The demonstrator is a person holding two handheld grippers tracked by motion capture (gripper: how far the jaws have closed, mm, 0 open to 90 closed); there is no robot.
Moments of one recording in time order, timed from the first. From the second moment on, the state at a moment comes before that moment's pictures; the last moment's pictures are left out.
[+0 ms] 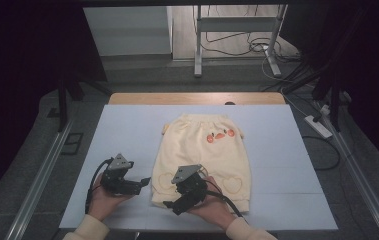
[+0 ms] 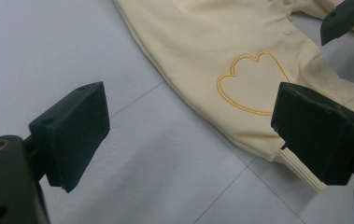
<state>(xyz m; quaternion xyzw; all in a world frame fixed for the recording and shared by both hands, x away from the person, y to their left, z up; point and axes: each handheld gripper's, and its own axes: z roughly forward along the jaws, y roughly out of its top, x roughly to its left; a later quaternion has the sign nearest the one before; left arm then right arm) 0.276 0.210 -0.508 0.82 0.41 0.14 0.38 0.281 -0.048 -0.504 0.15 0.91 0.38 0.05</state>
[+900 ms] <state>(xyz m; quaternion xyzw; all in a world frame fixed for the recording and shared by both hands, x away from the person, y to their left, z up) 0.276 0.212 -0.507 0.82 0.41 0.14 0.38 0.272 -0.003 -0.528 0.11 0.93 0.35 0.06</state>
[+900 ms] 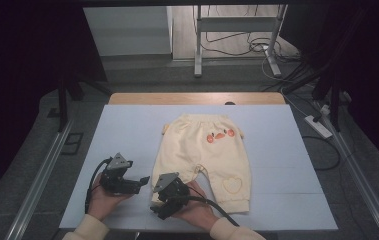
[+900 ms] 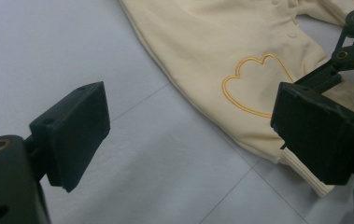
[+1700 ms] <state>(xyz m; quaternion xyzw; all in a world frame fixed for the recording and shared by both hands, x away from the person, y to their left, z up) 0.279 0.211 -0.508 0.82 0.41 0.14 0.38 0.274 -0.017 -0.520 0.11 0.93 0.33 0.10</state>
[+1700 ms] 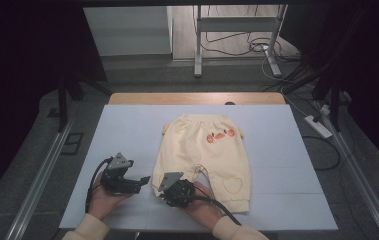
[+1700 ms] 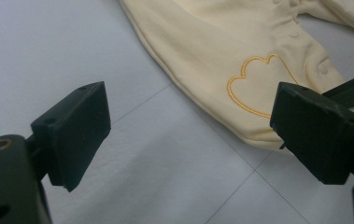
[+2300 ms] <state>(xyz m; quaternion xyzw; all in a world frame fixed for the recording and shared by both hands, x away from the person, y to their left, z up) 0.292 0.204 -0.504 0.82 0.40 0.14 0.39 0.266 -0.027 -0.511 0.11 0.93 0.36 0.07</state>
